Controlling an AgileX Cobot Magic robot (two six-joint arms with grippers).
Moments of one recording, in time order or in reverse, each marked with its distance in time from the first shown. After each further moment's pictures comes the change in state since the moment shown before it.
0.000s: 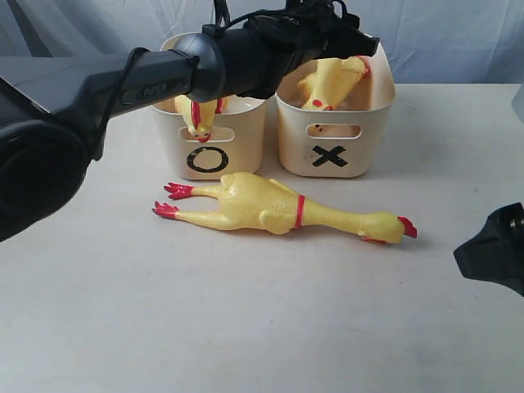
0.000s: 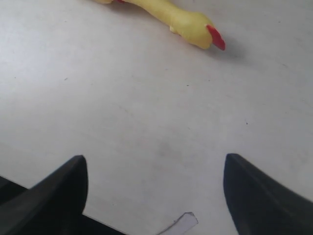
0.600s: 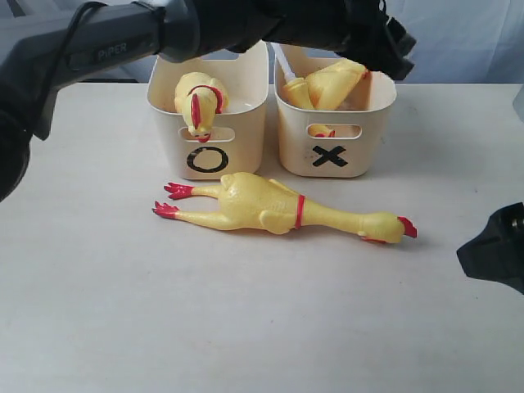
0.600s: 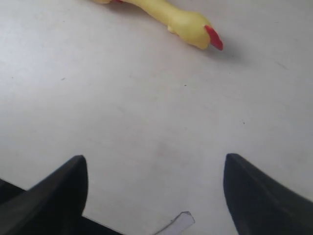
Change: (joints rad) left arm 0.000 -0.126 0.000 0.499 0.573 -0.173; right arm 0.000 -0.002 0.000 -0.027 0.002 0.018
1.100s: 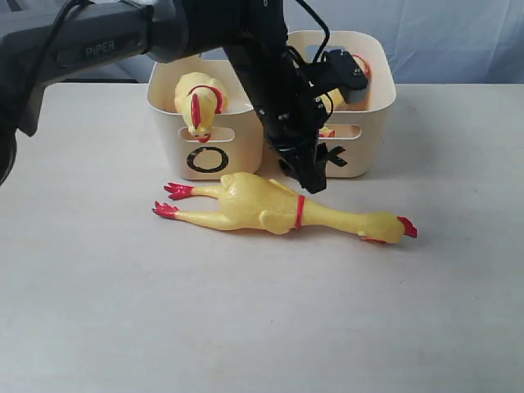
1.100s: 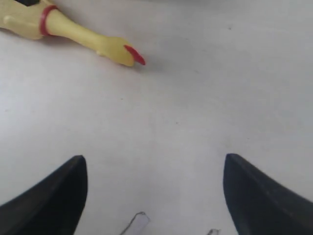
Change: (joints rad) left arm 0.019 -0.022 0.051 0.486 0.770 -0.247; right arm 0.000 -0.225 0.000 -0.209 0.100 0.151
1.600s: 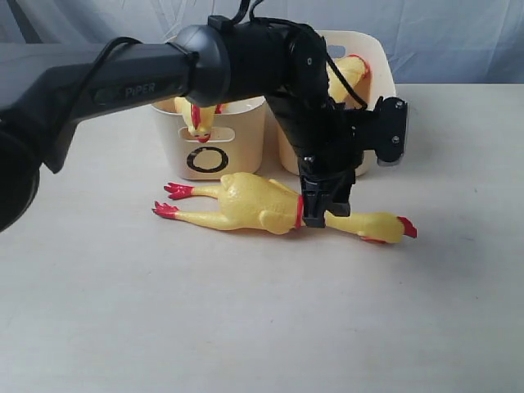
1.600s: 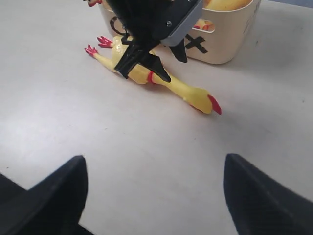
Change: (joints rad) left arm -0.118 0.021 0.090 0.061 -0.227 0.369; right arm 0.000 -0.358 0.000 0.256 0.004 -0.210
